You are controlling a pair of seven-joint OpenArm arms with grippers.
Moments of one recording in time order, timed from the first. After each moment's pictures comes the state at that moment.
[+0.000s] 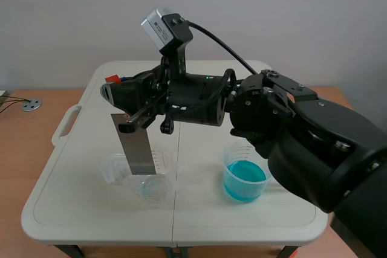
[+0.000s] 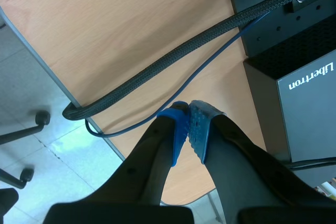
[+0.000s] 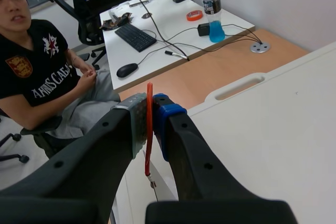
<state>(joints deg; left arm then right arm) 52.0 -25.9 3.2 72.2 -5.0 -25.3 6.2 15.2 8.4 -32.4 75.2 30.8 44.9 -7.0</state>
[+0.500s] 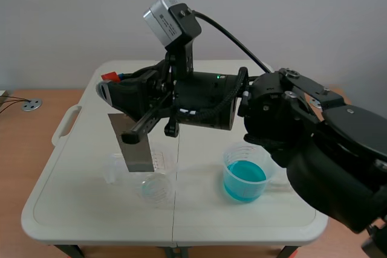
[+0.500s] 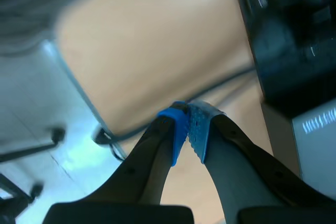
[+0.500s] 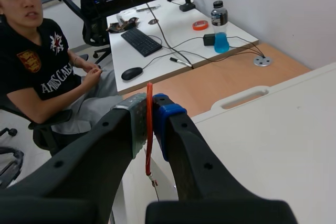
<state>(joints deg) 51.0 -25.9 -3.2 78.1 -6.8 -25.4 6.3 10.3 12.6 -32.3 85.7 30.7 44.9 -7.0</state>
